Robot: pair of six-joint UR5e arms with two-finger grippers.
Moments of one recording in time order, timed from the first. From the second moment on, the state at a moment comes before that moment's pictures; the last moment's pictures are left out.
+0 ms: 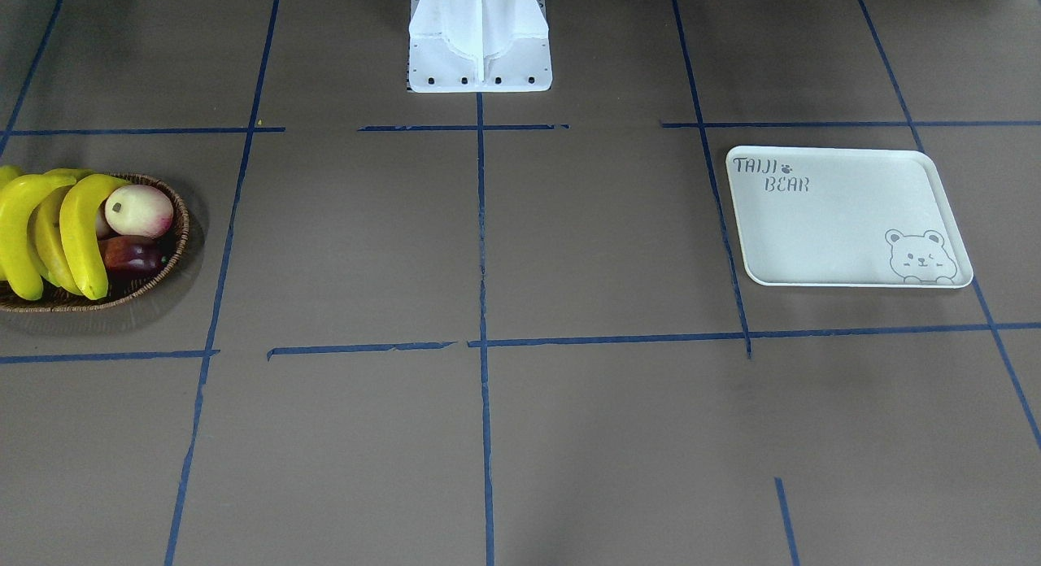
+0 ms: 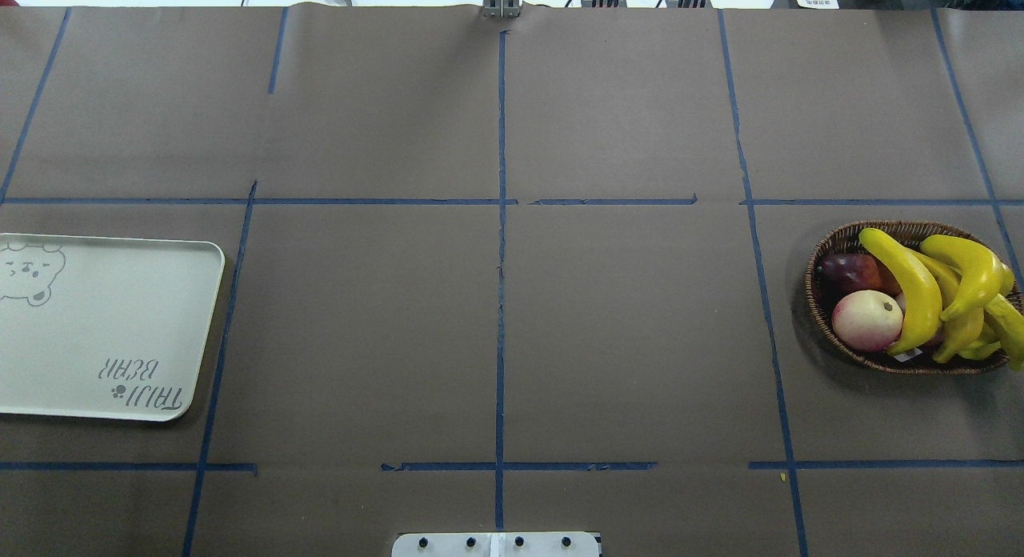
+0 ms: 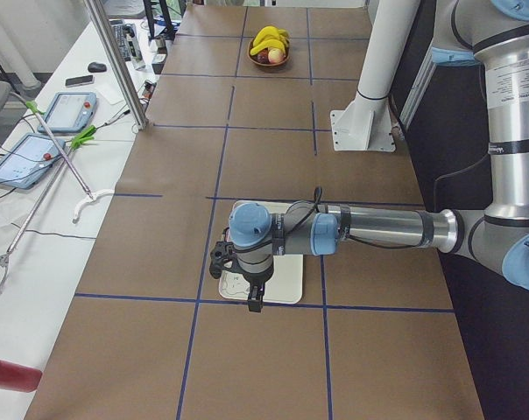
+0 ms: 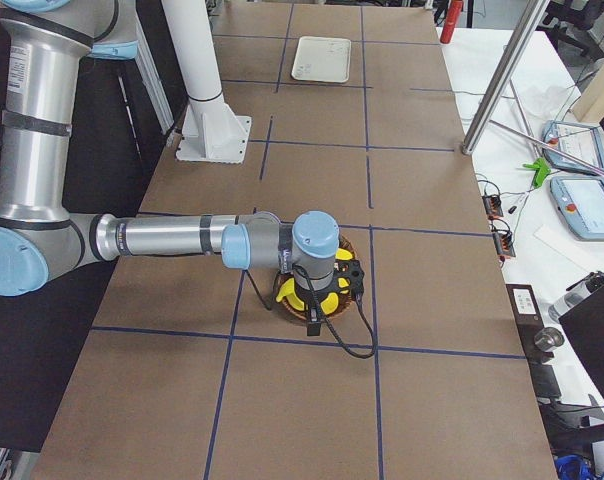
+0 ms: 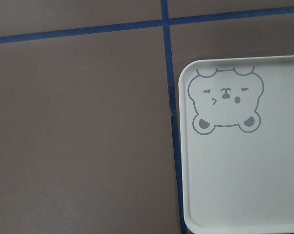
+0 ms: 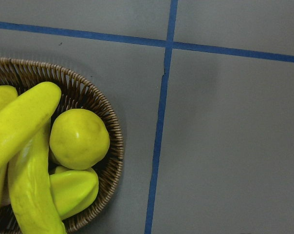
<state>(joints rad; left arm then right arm) -1.55 -1.38 -1.80 -1.49 -2.34 0.12 1.52 -1.77 1.84 -1.60 2.31 -0.04</state>
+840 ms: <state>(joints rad) -1.55 -1.38 -1.80 -1.49 -2.34 0.12 1.52 -1.77 1.85 -1.60 2.31 -0.03</state>
